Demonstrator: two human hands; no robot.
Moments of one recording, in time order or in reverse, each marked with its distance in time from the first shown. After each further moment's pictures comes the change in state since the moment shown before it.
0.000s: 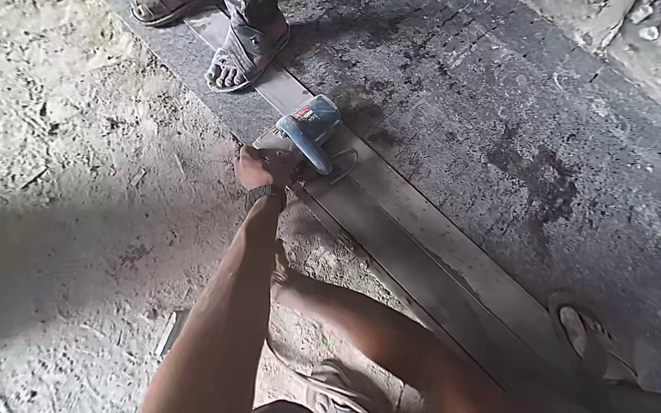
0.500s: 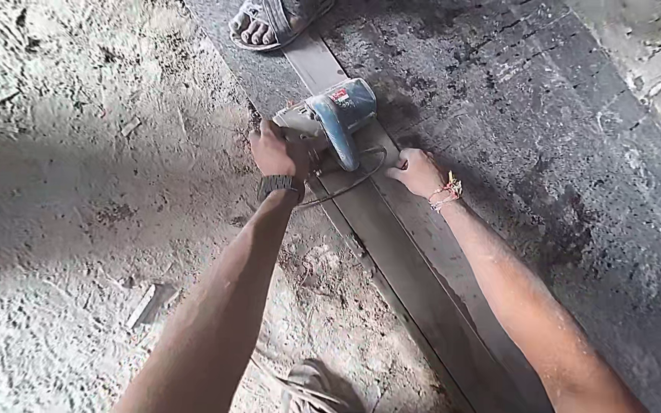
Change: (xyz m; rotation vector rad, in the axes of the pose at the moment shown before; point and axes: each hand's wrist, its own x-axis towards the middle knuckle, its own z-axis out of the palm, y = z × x) left_hand 0.011 -0.003 -0.002 -0.067 -0.023 -0.035; right_hand 0.010 0.156 -0.251 -0.375 0.392 0.395
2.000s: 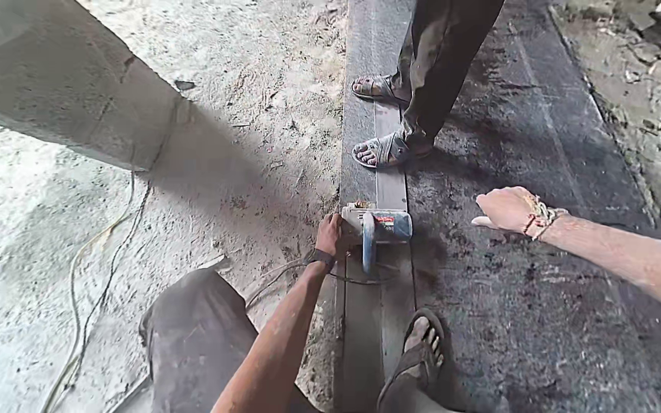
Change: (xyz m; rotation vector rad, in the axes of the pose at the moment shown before) left_hand 0.007 0.020 -0.017 -0.120 -0.115 -0.159; right_hand 0.148 -0.101 -0.290 -1.118 -0.288 -0.548
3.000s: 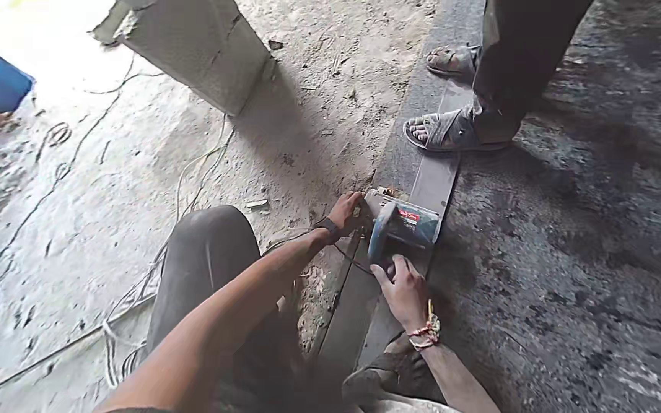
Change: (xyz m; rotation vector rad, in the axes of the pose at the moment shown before) left_hand 0.007 0.002 0.003 0.010 0.027 -0.050; right_hand 0.005 -0.213 0.139 1.074 0.576 -0.347
